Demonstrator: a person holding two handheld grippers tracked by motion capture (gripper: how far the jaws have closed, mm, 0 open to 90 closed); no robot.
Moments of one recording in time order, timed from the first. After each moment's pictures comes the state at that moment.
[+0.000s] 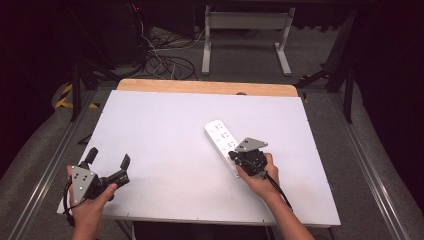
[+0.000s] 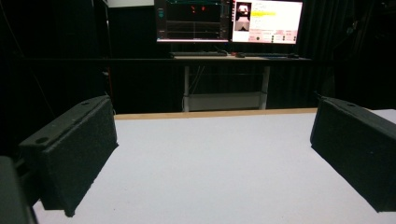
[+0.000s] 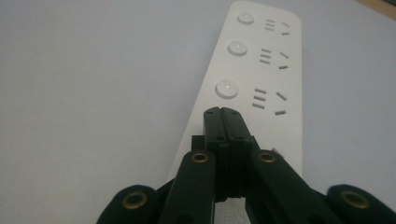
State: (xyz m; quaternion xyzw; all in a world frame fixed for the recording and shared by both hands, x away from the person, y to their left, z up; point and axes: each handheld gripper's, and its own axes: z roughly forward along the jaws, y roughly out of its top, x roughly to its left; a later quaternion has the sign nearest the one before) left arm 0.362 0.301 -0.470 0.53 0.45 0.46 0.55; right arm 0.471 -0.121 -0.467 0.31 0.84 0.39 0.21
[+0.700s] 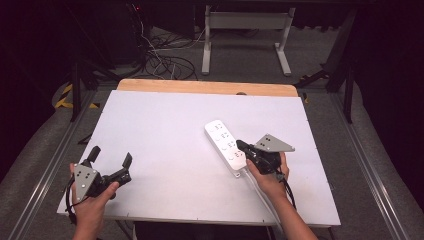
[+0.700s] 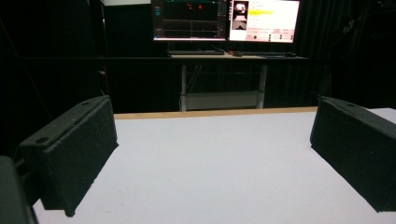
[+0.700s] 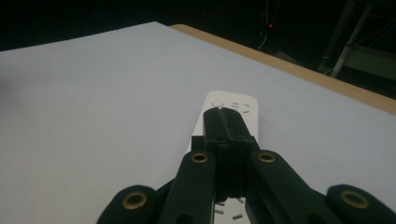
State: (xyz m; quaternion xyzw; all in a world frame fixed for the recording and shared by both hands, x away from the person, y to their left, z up) left arm 0.368 0.296 -0.470 0.54 0.44 0.45 0.56; right arm 0.455 -0.152 -0.437 0.30 0.76 0.52 0.25
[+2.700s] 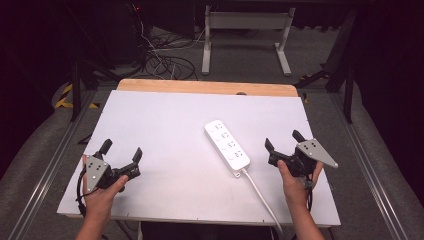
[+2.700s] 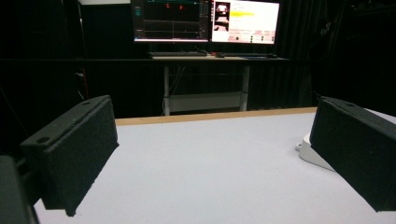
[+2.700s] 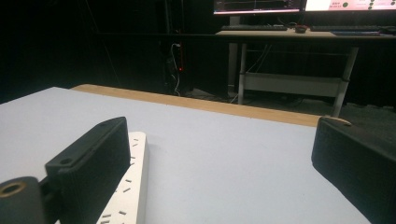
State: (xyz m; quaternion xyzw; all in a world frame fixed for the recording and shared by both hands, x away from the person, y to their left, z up) left arm 0.387 0.282 -0.469 0.55 0.43 0.43 0.57; right arm 0.436 -0.222 -0.429 0.43 0.62 0.54 0.37
